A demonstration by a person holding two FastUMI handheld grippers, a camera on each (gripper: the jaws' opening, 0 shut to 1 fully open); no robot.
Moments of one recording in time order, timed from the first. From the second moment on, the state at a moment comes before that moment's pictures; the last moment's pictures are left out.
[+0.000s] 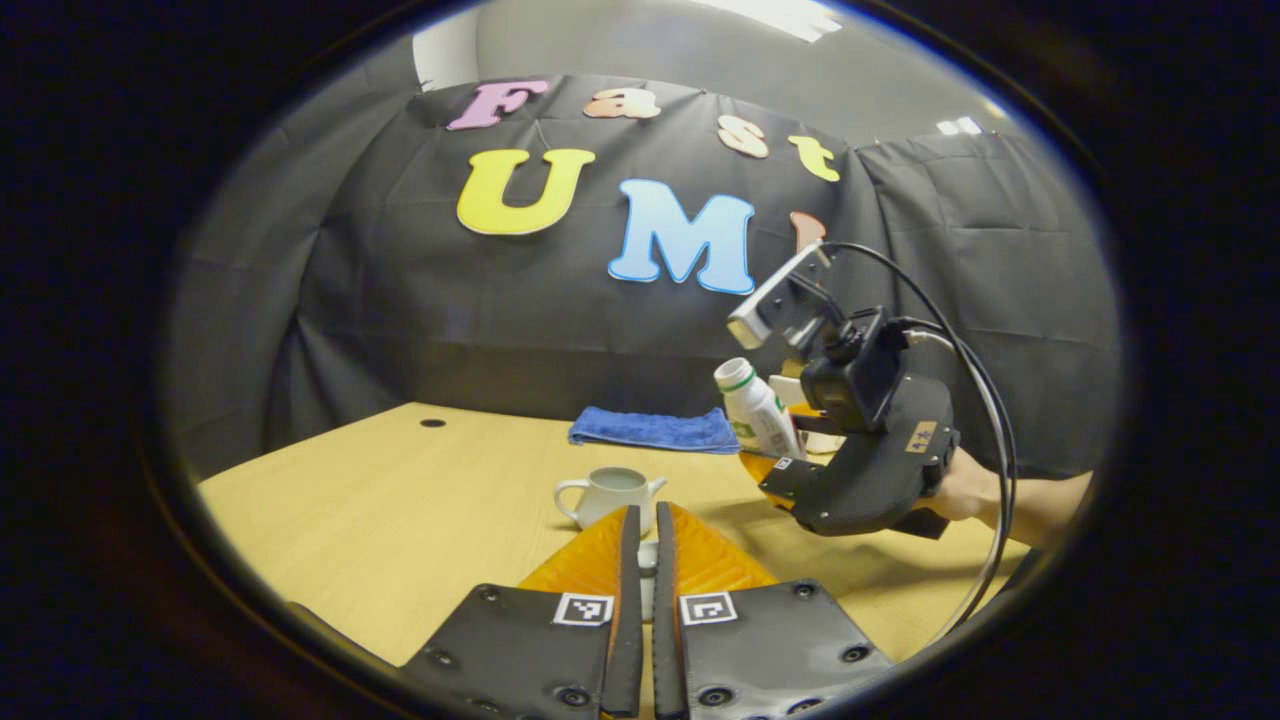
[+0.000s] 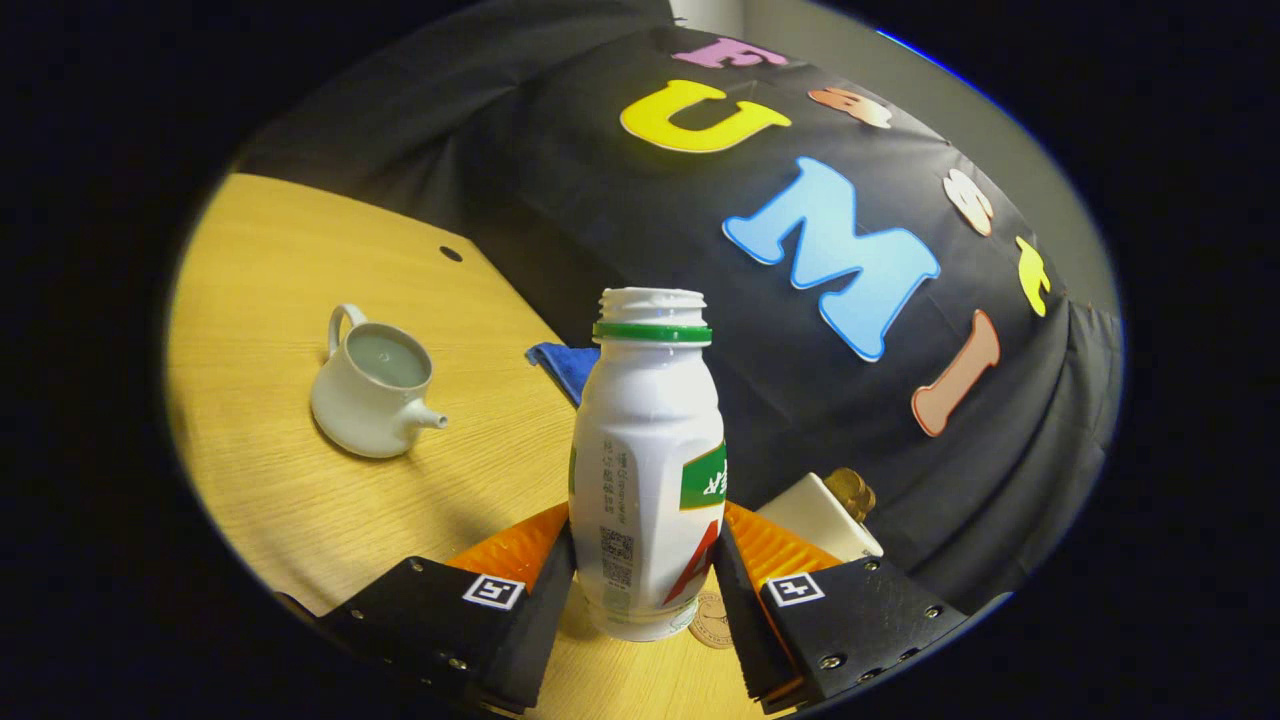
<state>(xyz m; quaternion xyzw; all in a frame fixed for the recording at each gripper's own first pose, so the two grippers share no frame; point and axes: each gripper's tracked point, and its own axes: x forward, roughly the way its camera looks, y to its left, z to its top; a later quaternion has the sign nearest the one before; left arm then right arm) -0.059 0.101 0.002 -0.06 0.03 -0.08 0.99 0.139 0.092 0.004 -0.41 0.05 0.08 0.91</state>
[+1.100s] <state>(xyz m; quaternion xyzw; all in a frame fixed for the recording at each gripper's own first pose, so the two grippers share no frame) -0.089 0.125 -0.008 -0.02 0.03 -0.06 1.00 0.158 0.119 -0.005 -0.69 -0.01 0.10 0.71</state>
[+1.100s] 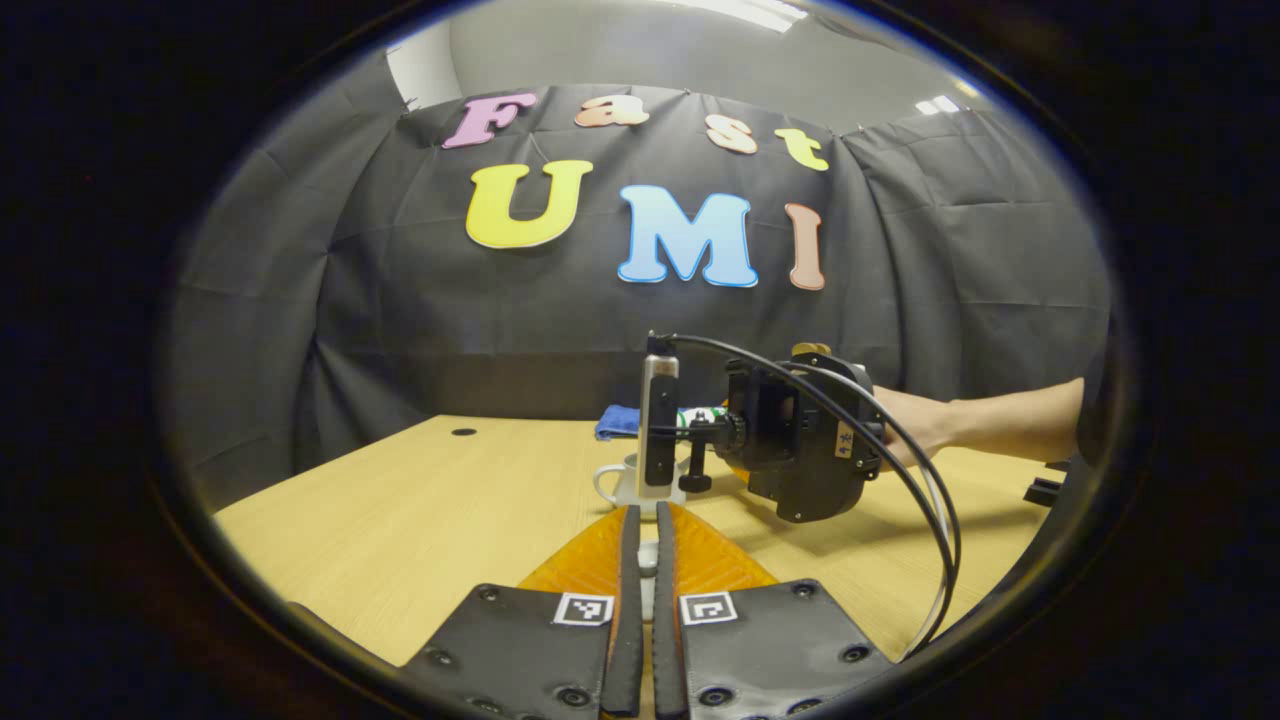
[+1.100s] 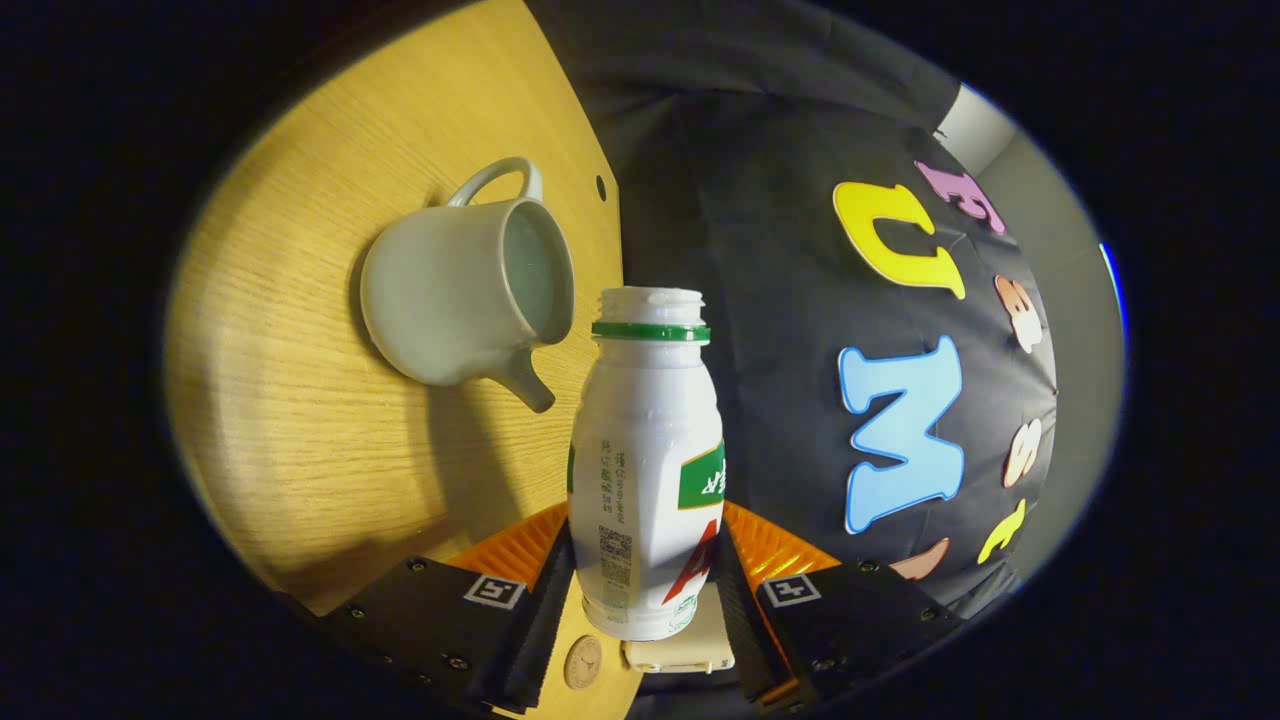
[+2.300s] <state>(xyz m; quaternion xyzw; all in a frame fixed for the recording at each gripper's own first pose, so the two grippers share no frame) -0.090 0.129 -0.016 -0.01 0.04 -0.05 1.00 0.157 0.118 -0.006 -0.81 -0.09 0.07 0.58</state>
